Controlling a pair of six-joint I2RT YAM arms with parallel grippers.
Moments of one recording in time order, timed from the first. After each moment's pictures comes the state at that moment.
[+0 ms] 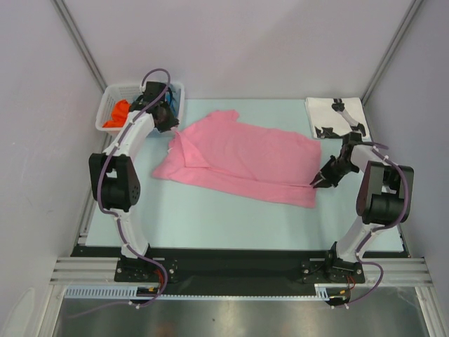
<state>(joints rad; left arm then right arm) -0.12 1.95 1.74 -0.67 -0.09 -0.53 -0.19 1.77 1.11 -0.74 -0.35 0.58</state>
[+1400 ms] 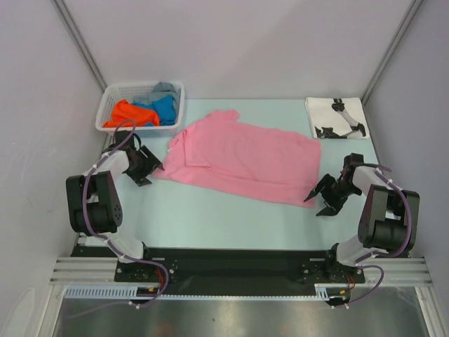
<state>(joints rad) 0.16 1.67 1.04 -0.52 0.16 -0.64 -0.22 1.52 0.82 -0.79 -0.39 0.55</state>
